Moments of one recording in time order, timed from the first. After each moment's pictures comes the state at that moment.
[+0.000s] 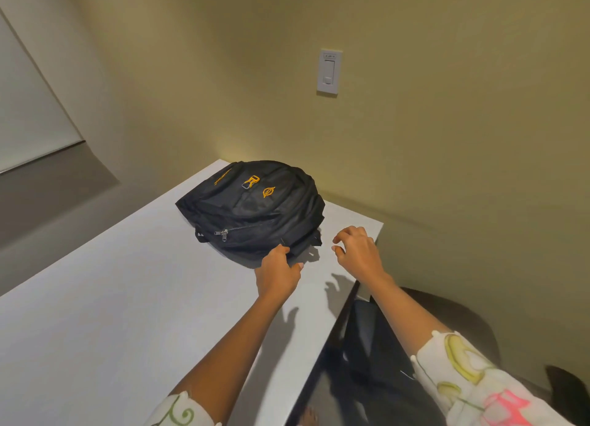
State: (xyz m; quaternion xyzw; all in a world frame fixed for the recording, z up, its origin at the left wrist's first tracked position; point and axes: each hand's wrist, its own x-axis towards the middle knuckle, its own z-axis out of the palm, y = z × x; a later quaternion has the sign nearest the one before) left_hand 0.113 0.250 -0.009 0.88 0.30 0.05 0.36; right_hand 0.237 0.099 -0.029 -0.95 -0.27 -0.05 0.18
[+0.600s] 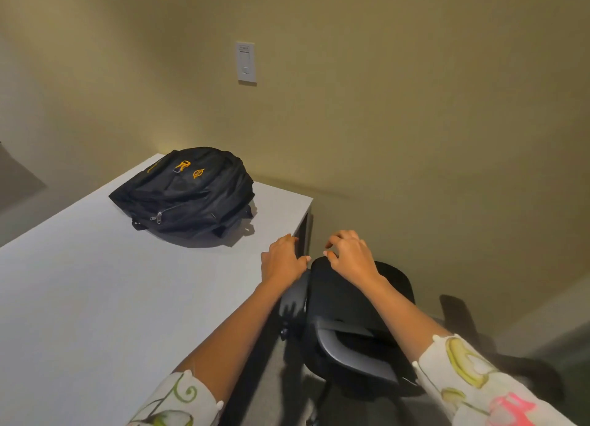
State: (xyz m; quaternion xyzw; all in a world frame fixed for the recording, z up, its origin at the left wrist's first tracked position) left_hand 0.074 0.055 -0.003 0.94 0.15 0.01 0.30; right_hand 0.141 -0.105 -0.025 -0.96 -0.23 -0.06 0.17
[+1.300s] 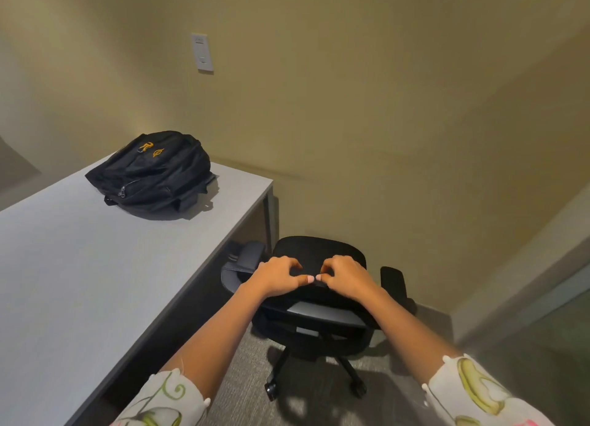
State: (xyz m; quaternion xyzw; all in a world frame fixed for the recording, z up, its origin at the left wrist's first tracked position) left_hand -0.004 -0.140 -0.020 0.96 0.01 -0.17 0.23; right_hand 0.043 -0.329 -0.027 -0.95 -0.21 0.15 0.17
